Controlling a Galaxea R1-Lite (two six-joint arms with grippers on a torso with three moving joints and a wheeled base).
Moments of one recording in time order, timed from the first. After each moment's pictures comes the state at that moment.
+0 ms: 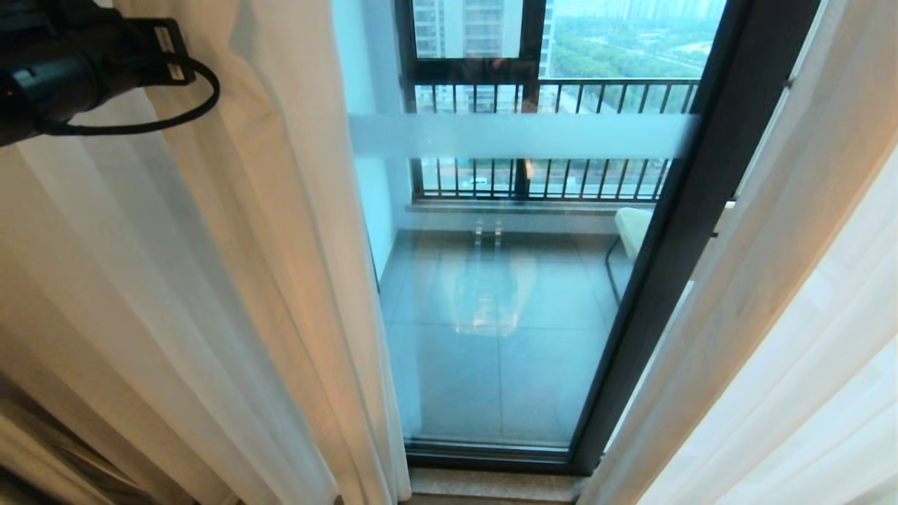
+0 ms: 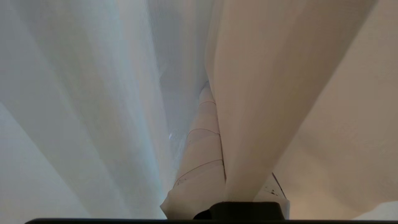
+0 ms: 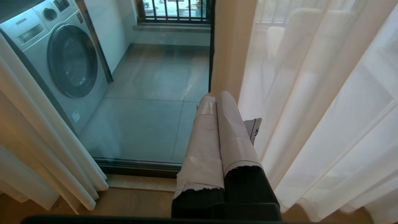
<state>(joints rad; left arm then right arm) -0.09 1.61 -1.47 -0.30 0.17 0.05 0.00 0.00 0.00 0.00 0.01 -0.01</state>
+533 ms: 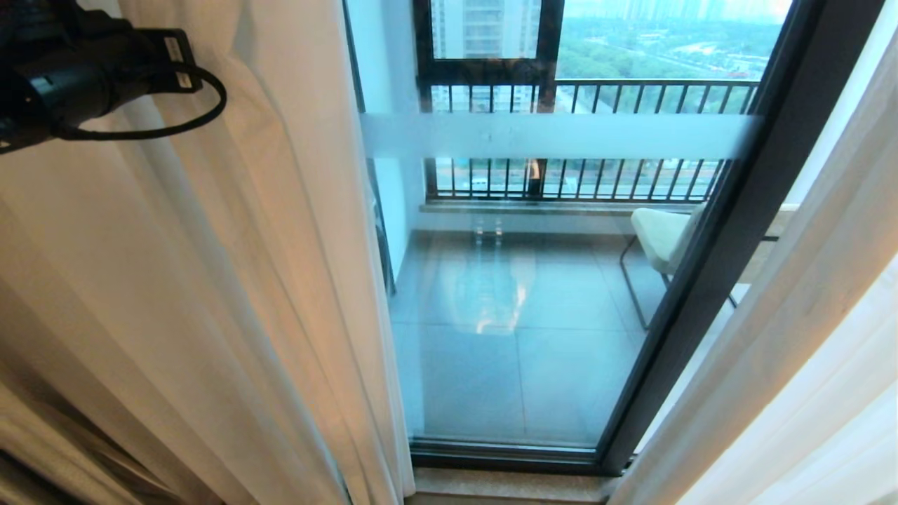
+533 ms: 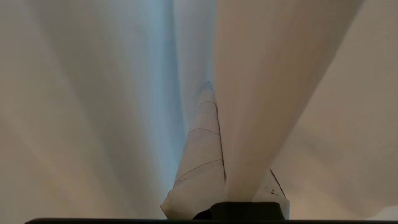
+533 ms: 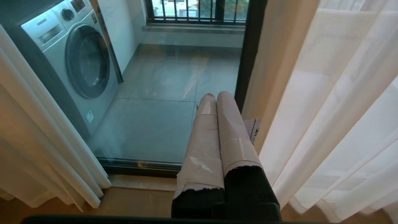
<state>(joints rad) -0.08 1.64 -1.48 -0.30 0.17 0.06 0.00 0.00 0.00 0.00 0.01 -0.01</state>
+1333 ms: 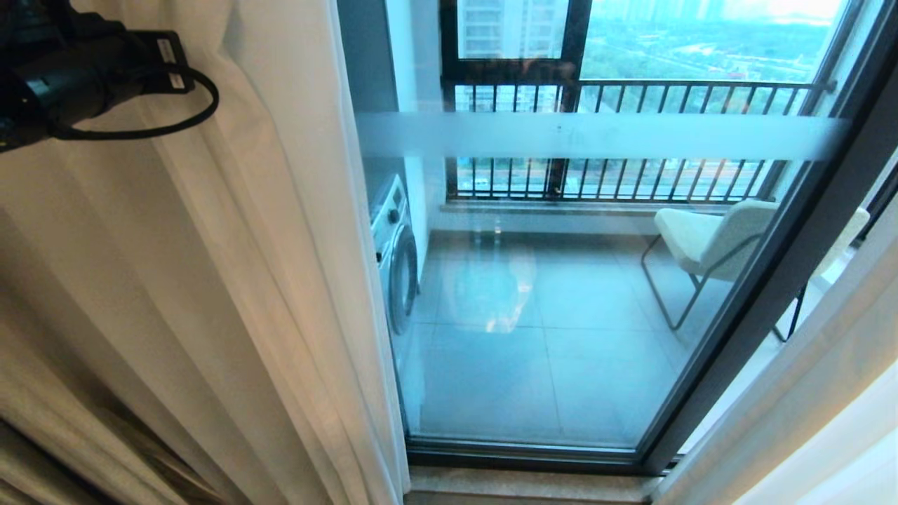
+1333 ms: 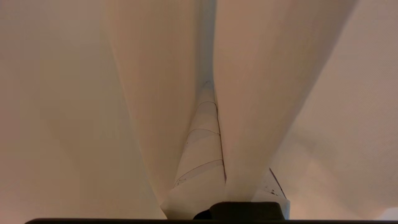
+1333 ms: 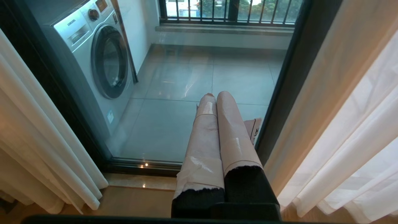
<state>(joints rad) -0.05 1.65 -1.49 -0.30 0.16 0.06 0.00 0.00 0.00 0.00 0.01 -0.01</state>
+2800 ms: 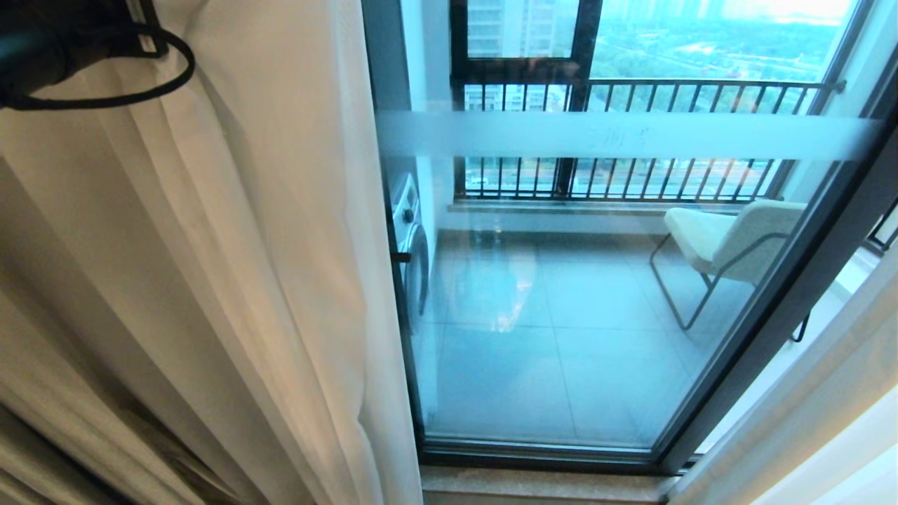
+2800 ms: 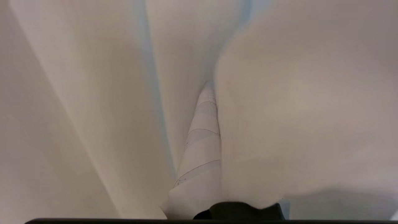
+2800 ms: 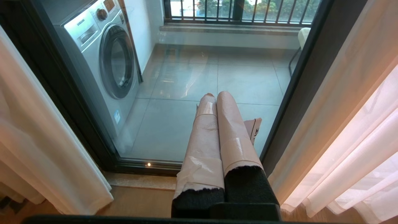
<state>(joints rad) -0.07 1.60 -1.53 -0.31 0.16 0.12 0.00 0.00 0.00 0.00 0.01 -0.01</state>
